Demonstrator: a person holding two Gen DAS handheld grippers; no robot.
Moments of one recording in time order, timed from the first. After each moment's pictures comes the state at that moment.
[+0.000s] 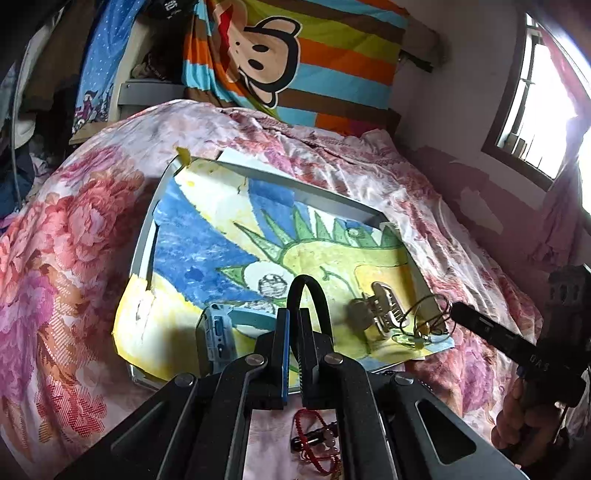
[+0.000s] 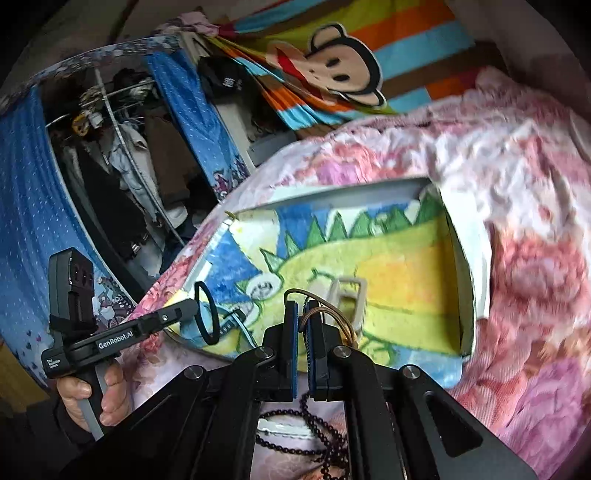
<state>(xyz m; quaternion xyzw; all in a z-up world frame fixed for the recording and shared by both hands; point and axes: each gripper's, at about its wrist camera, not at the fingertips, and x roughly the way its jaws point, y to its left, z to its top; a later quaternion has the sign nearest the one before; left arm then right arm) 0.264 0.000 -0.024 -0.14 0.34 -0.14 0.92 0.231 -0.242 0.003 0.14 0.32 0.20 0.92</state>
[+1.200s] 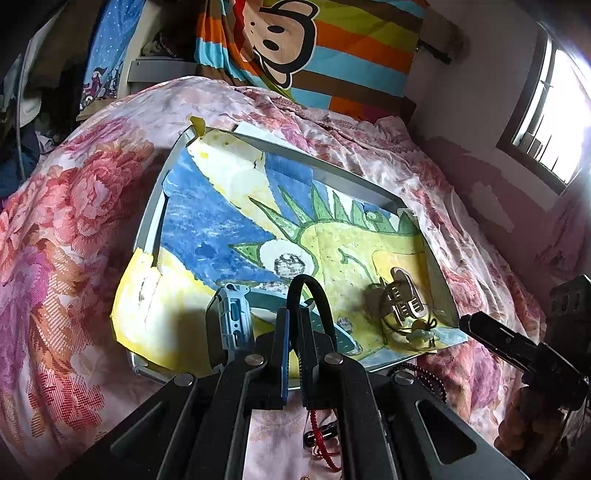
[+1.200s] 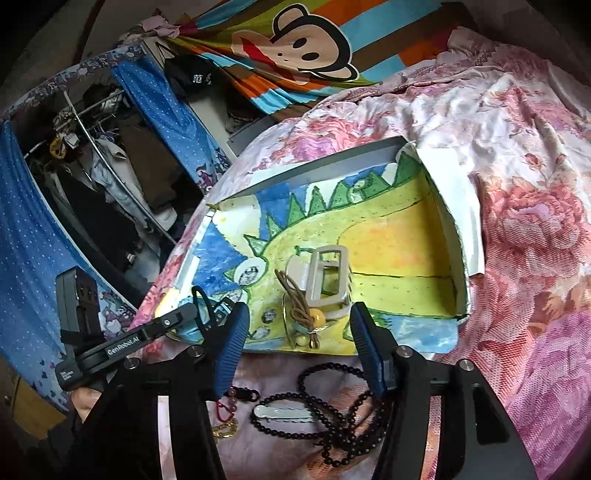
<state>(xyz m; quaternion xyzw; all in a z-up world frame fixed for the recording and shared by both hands) 0.275 0.006 -0.040 -0.15 0.38 -0.13 0.90 0.235 -0.251 -0.016 0.19 0.36 0.18 0.90</state>
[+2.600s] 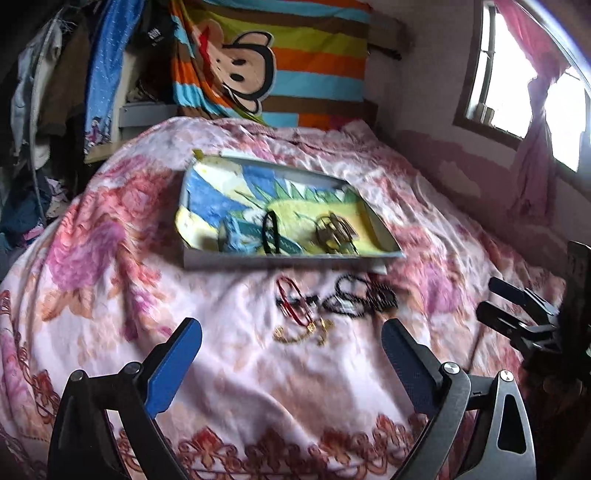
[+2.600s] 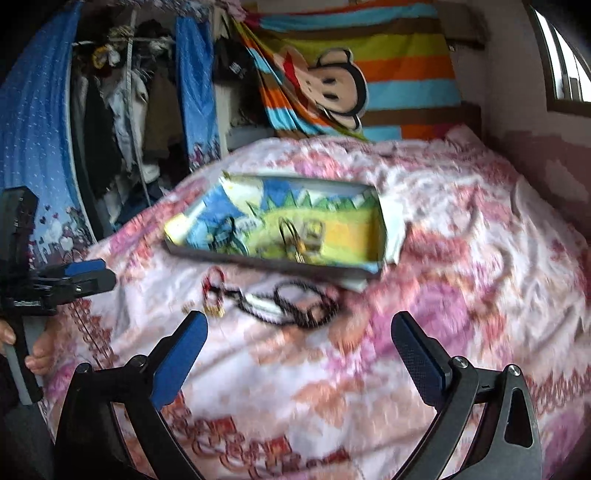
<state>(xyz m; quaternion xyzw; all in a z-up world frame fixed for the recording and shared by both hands) 0.104 0.007 -0.009 -0.07 0.33 -0.16 0.93 0.060 -0.247 0.038 -0.01 0.31 0.09 0.95</state>
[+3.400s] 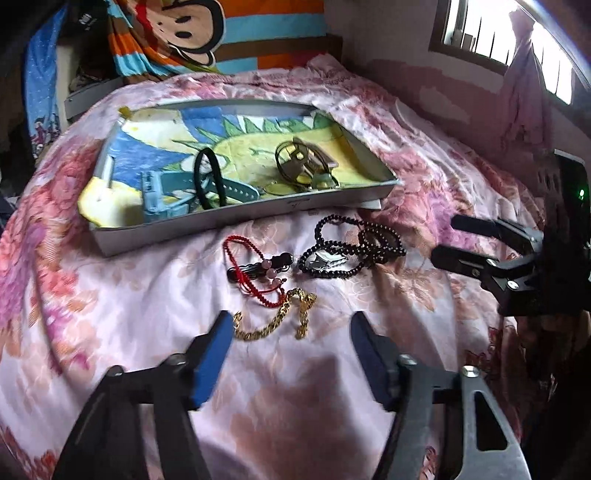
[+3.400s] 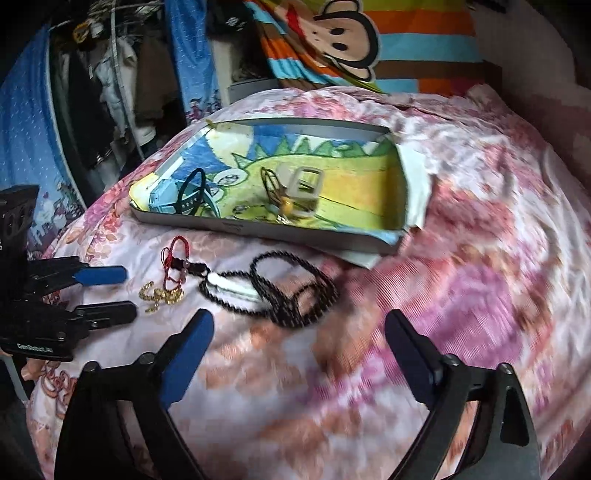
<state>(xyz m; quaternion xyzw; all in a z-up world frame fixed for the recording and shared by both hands) 0.163 -0.052 -0.055 0.02 0.42 -0.21 0.88 0.149 -0.241 -0.013 -0.03 0.39 0.13 0.91</state>
